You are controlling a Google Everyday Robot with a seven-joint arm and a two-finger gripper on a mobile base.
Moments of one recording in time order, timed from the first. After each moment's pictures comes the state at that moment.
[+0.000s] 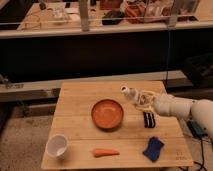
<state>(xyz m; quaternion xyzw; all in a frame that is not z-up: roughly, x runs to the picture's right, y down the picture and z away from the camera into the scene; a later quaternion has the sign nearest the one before) 0.173 0.062 0.666 0.41 -0.05 -0.87 0.25</state>
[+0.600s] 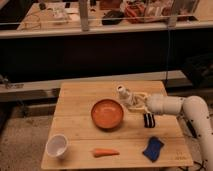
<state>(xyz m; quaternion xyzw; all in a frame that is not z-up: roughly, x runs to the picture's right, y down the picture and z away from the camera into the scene) 0.135 0.077 0.689 0.49 -0.14 -0.81 0.30</state>
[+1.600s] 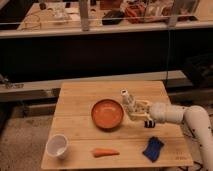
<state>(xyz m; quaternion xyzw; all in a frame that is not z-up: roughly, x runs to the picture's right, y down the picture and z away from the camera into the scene) 0.155 0.113 0.695 0.47 -0.16 -0.79 0.35</state>
